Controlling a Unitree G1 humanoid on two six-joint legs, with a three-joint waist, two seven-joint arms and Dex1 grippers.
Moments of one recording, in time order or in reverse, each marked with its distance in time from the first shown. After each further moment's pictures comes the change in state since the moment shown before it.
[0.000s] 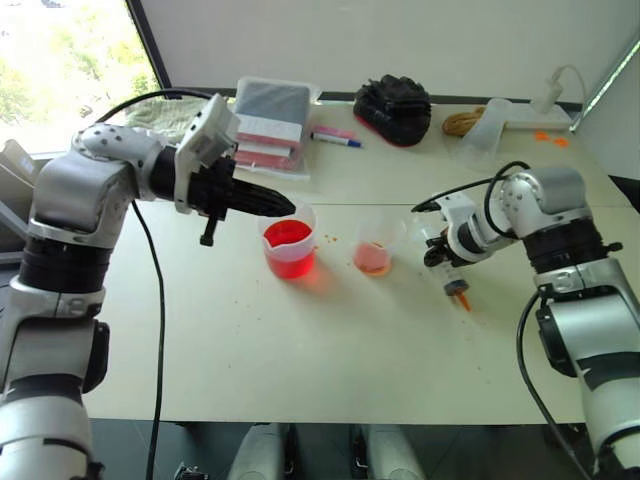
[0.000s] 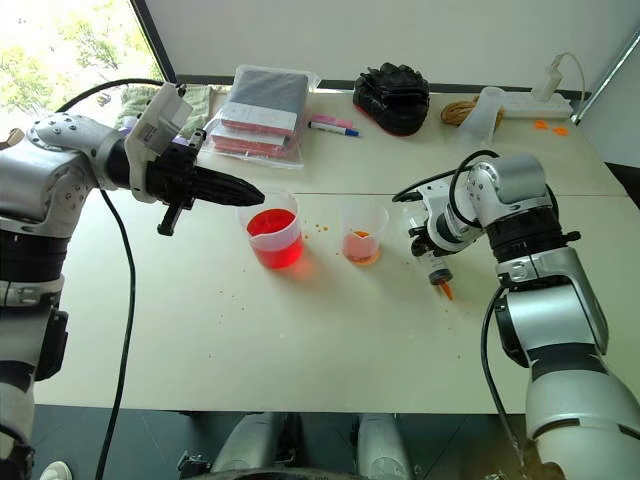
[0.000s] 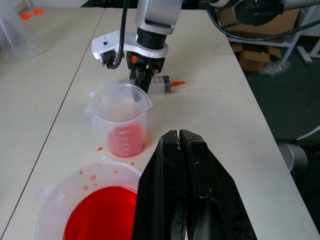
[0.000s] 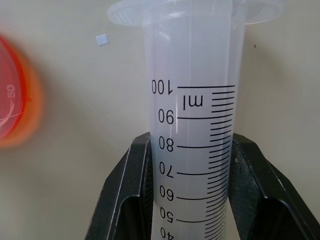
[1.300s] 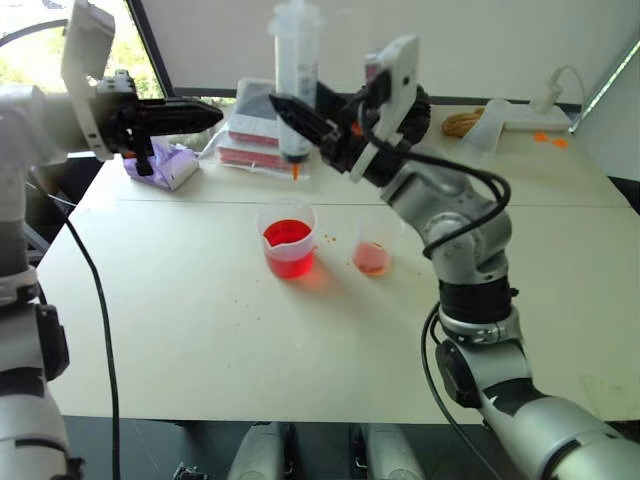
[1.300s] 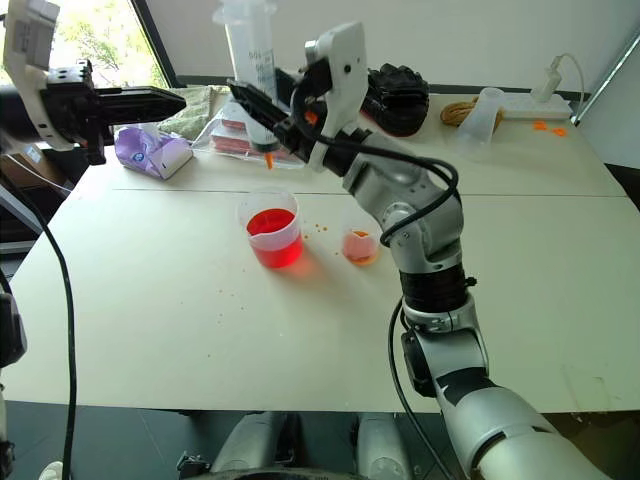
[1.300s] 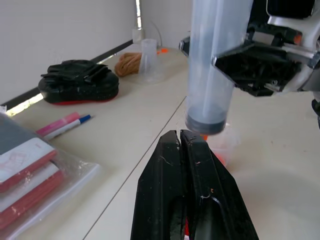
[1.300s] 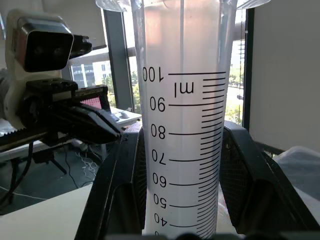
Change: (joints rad) left arm -0.065 0.160 0.242 0.083 -0.084 0.194 0.233; right arm 0.207 0.533 -0.195 -0.622 -0.142 -1.035 0.366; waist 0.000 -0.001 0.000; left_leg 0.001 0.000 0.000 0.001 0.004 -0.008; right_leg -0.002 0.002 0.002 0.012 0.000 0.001
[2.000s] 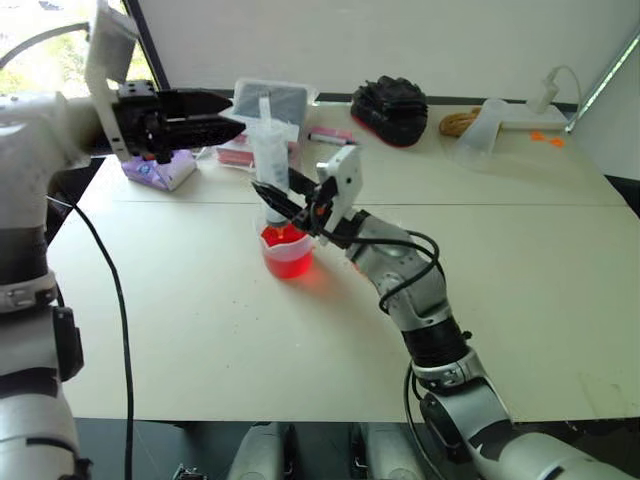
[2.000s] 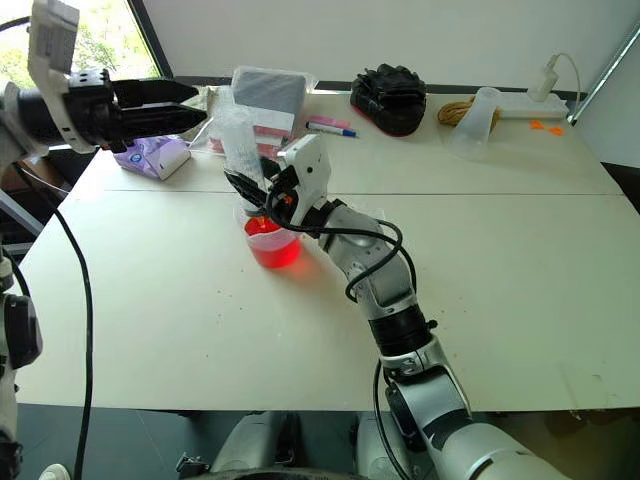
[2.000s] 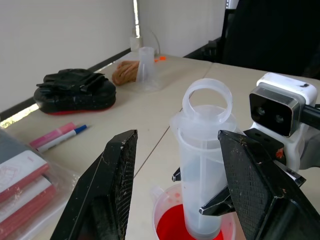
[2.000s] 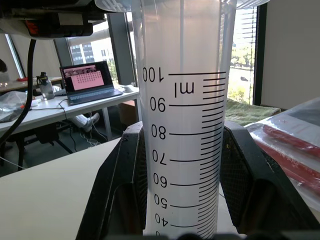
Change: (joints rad) left arm 0.022 -0.077 -0.018 -0.031 -0.005 -0.031 0.079; right arm 0.206 0.113 0.138 0.175 -0.217 -0.299 0.075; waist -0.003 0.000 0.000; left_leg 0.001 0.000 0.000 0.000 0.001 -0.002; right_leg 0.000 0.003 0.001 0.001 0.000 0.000
